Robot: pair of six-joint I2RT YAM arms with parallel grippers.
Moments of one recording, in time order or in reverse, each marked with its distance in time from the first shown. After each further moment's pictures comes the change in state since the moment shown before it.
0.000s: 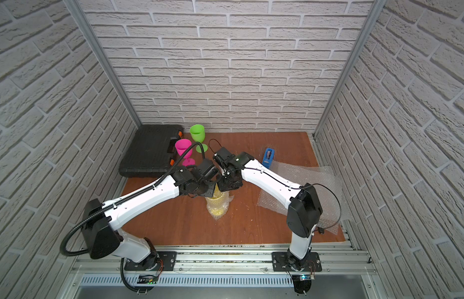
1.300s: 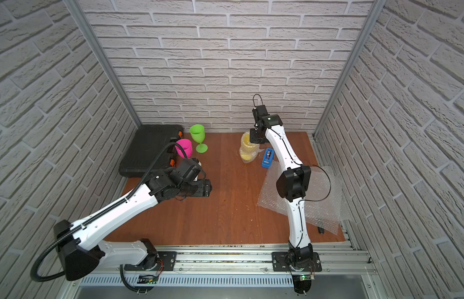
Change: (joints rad) left arm 0.072 -0.216 -0.101 0.047 0.092 -0.090; right arm -0.544 0.489 0.844 -0.155 0.188 -0.226
